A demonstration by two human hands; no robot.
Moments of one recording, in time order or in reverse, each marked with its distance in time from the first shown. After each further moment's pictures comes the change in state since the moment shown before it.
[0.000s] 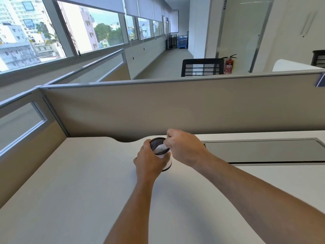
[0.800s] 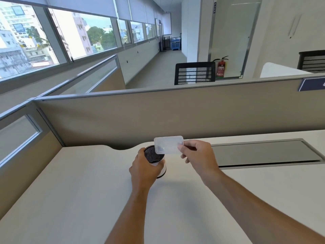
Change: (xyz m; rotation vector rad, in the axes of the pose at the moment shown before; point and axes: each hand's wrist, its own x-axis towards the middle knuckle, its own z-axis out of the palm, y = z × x) left_hand -0.007 0.012 -0.012 -0.027 -0.031 -0.005; right_hand -0.046 0.014 -0.021 1.014 0.321 0.791
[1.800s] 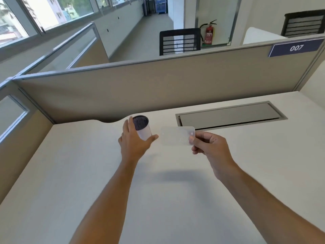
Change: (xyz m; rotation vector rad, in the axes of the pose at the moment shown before) left_hand -0.045 0.012 -0.018 0.191 -0.075 0.126; right_hand -0.111 0.013 -0.097 0.379 -0.008 0.193
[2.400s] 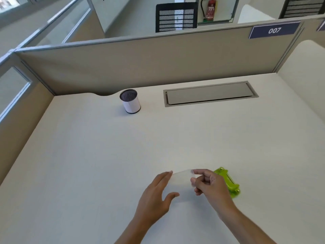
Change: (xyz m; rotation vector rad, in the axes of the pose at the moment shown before) left_hand -0.328 0.034 -0.001 -0.110 -0.458 0.240; right_hand -0.208 0.058 -0.108 -0.212 0.001 0.271
